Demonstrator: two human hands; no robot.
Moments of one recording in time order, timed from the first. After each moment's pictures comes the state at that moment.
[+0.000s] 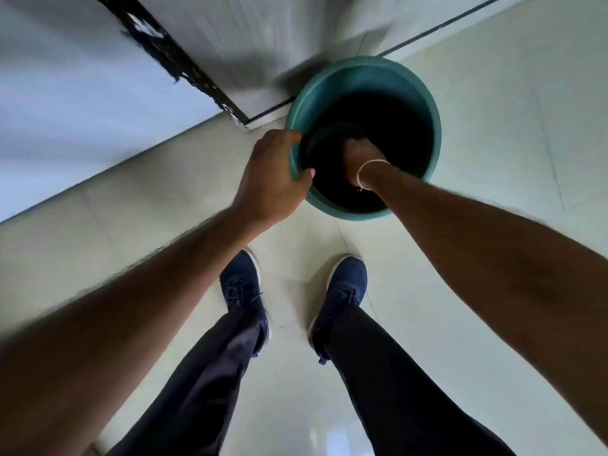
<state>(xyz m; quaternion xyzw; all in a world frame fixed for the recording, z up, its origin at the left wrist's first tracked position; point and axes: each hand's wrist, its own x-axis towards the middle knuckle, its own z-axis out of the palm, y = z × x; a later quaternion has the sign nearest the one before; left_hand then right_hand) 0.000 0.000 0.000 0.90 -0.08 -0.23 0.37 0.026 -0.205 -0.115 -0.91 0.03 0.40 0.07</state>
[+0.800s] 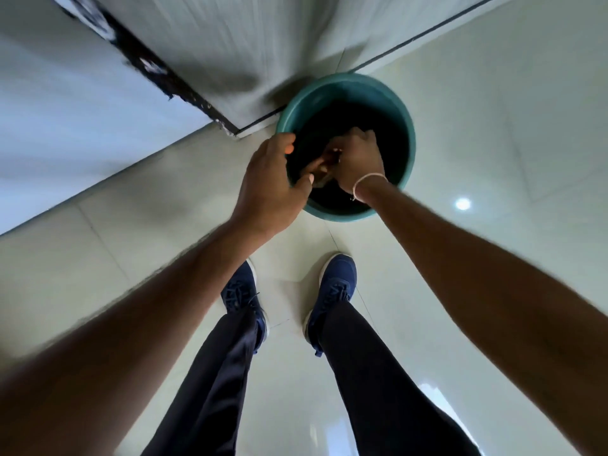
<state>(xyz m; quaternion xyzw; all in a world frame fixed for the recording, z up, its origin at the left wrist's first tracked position) 0.003 -0.012 0.048 0.88 -0.04 -0.26 0.40 0.007 -0.204 -0.051 -0.95 0.13 0.22 0.20</state>
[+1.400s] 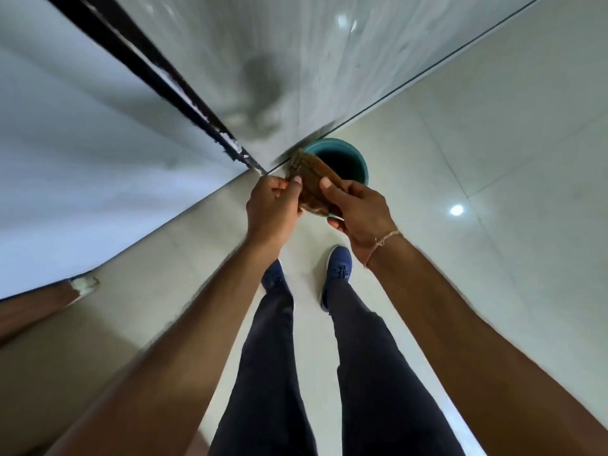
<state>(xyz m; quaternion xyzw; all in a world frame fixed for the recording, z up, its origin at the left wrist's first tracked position) -0.018 0.005 0.381 0.77 0.21 -0.28 0.53 -0.064 -0.133 0.408 -0.54 0.47 0.16 0.68</state>
